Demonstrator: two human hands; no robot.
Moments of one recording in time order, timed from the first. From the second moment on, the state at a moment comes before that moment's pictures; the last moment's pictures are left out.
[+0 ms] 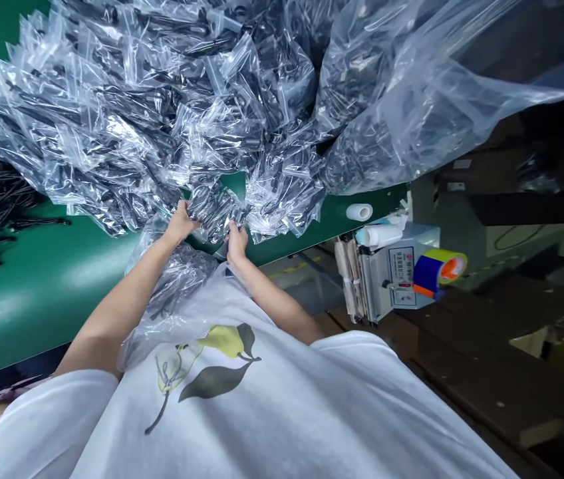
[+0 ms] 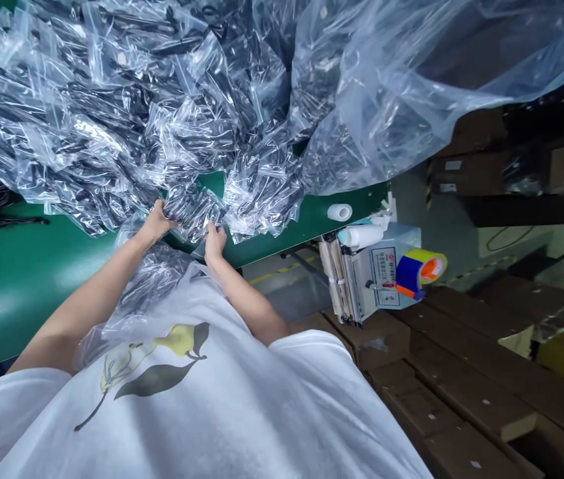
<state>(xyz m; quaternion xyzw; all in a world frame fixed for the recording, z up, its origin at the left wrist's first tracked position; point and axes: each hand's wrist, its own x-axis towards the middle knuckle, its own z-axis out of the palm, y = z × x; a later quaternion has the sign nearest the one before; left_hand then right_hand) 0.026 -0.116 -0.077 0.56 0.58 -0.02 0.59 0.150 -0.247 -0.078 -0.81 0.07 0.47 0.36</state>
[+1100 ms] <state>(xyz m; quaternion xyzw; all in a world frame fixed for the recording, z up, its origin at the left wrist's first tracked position) 0.020 -0.138 0.064 0.32 0.49 0.17 0.79 0.166 -0.206 0.054 -0.60 -0.14 0.59 0.53</state>
